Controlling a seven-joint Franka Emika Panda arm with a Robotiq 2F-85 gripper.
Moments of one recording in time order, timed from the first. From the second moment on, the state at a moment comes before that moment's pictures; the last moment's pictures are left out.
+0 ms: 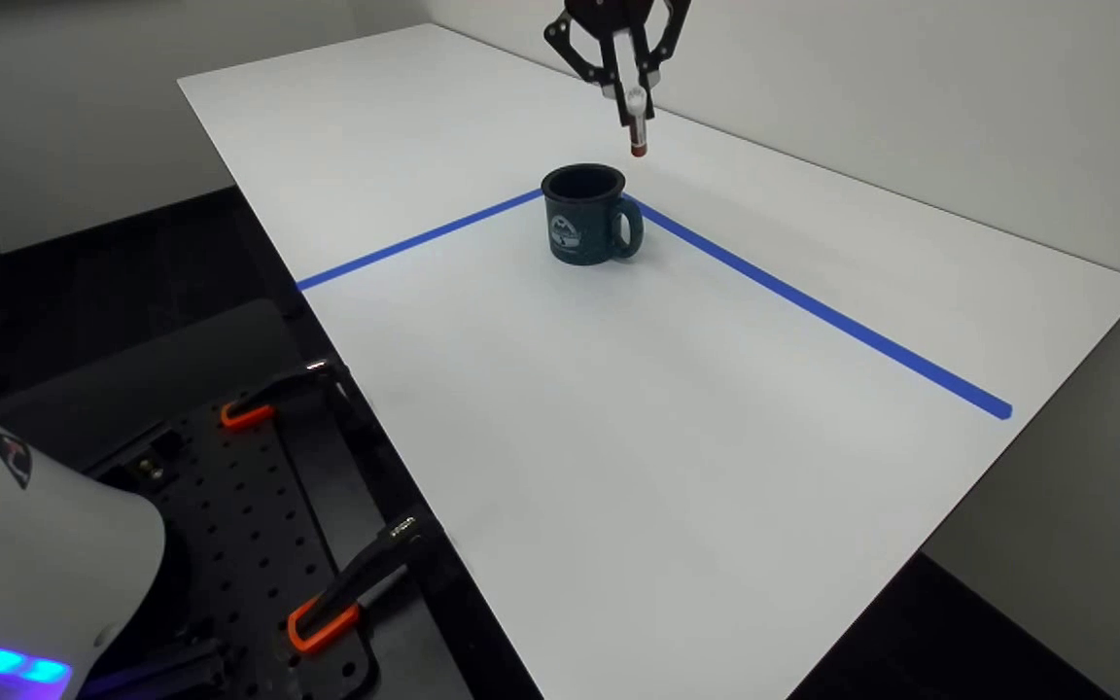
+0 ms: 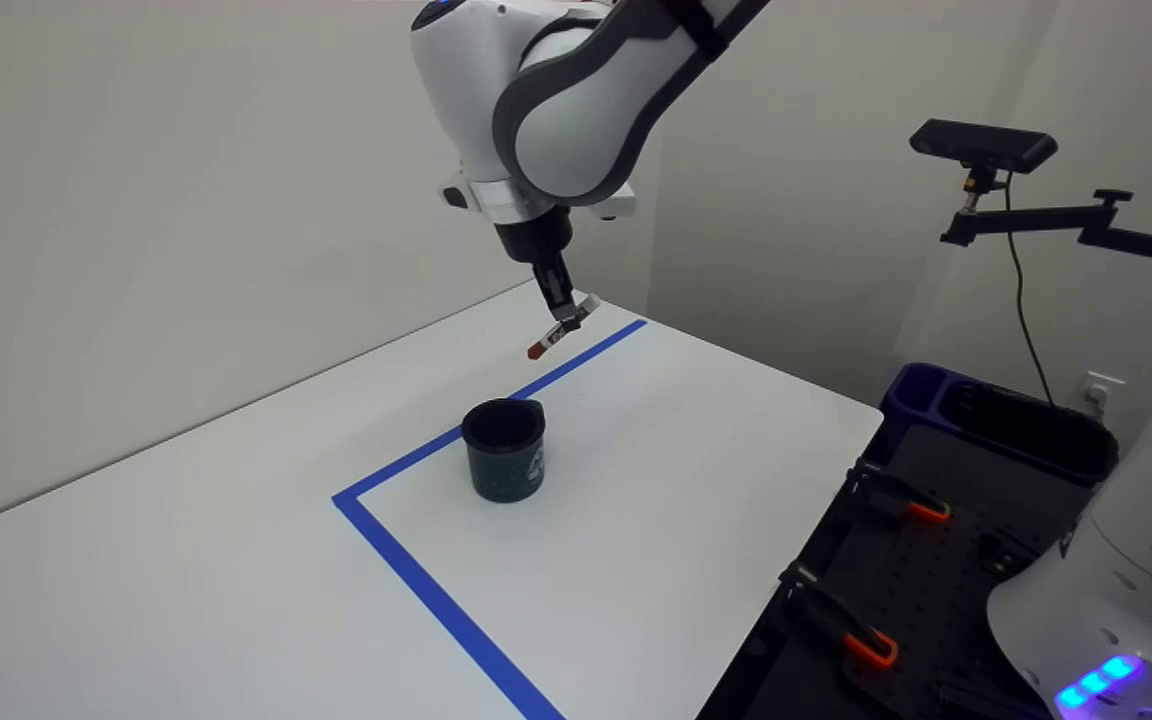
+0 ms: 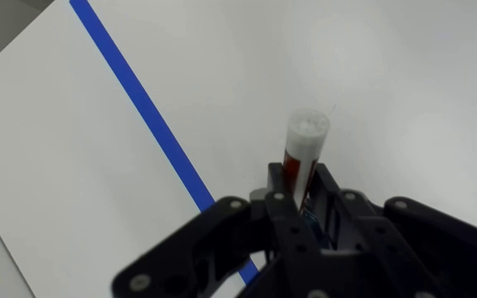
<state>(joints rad) 0.12 0.24 0.10 -2.09 -0.49 2.18 -0.39</state>
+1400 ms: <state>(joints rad) -0.07 0.36 0.08 -2.24 -0.11 2.52 -0.60</state>
